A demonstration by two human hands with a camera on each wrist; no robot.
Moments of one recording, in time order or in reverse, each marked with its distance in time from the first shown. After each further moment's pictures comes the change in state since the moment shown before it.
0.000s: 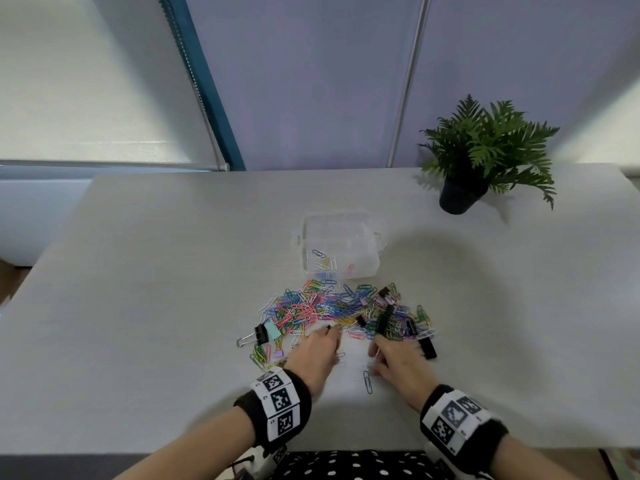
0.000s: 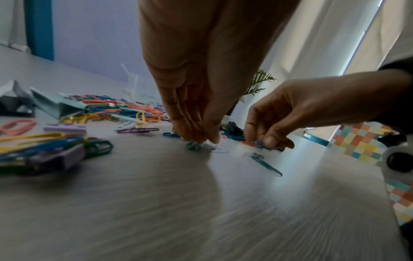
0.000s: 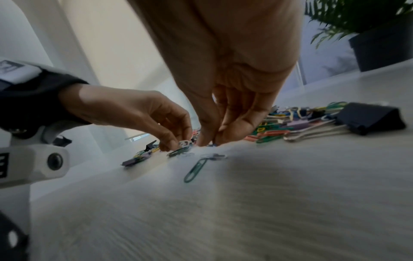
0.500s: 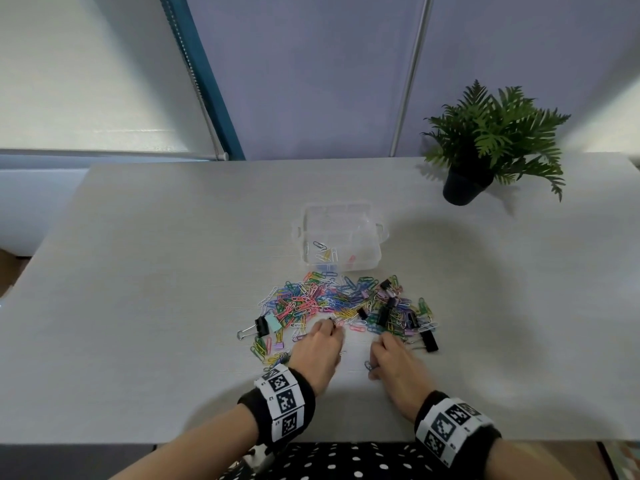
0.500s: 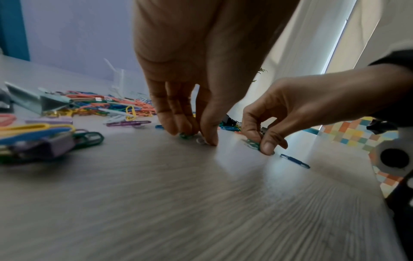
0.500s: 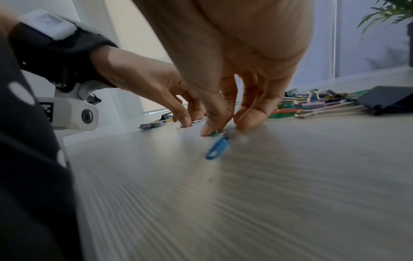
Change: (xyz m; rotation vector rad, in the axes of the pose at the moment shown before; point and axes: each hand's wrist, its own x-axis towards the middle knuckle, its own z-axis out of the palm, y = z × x) left_hand -0.005 0.008 0.004 0.179 -0.005 0.002; right_hand -0.005 0.003 0.021 -0.257 0.049 -0.055
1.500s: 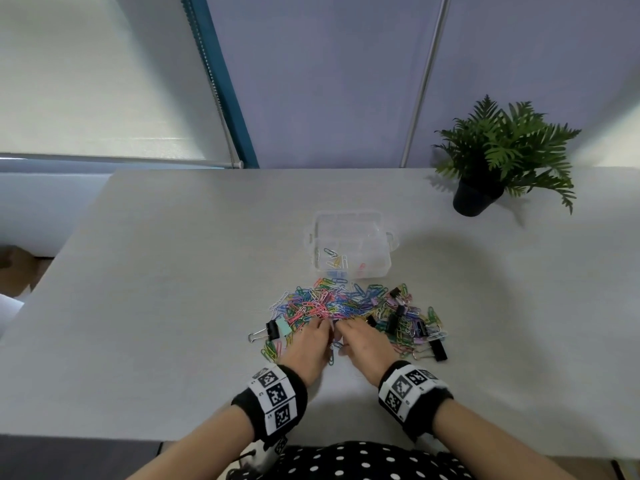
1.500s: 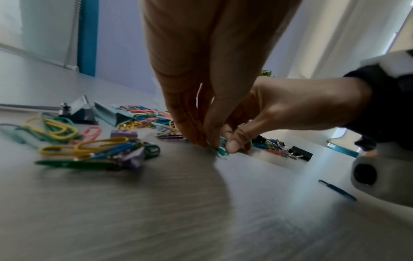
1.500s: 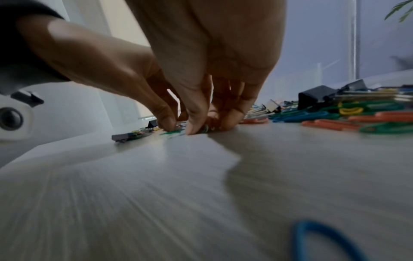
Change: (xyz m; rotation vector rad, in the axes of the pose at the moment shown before) left_hand 0.000 -0.027 -0.008 -0.217 0.098 -0.068; right_hand 0.054 -0.036 0.002 0.020 0.025 -0.241
